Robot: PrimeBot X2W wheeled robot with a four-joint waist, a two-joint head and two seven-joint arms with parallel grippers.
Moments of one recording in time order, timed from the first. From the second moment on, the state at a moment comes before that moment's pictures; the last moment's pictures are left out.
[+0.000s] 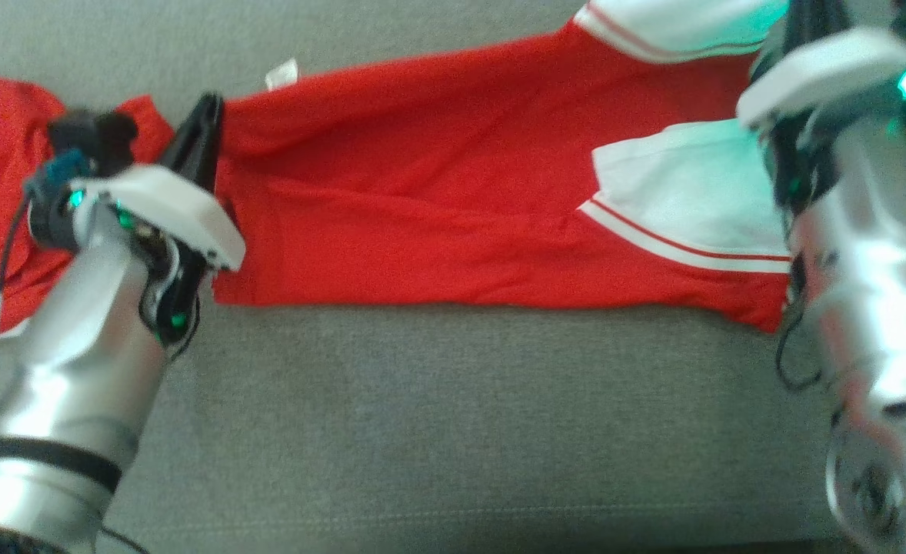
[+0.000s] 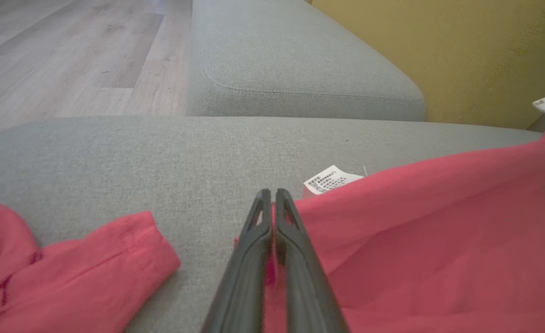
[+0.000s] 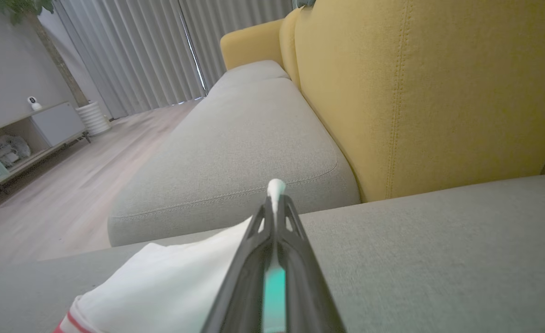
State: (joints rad) left arm -0.82 0.30 -0.63 0.81 -0.71 -0.08 -0.25; right arm -1.06 -0.08 -0.11 1.08 0.12 0.12 -0.24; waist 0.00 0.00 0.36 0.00
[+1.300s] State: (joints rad) left arm -0.22 0.05 -0.08 0.48 -0.28 0.01 -0.25; right arm -0.45 -0.11 -0.09 0.69 0.22 0.12 0.05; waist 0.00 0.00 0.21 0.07
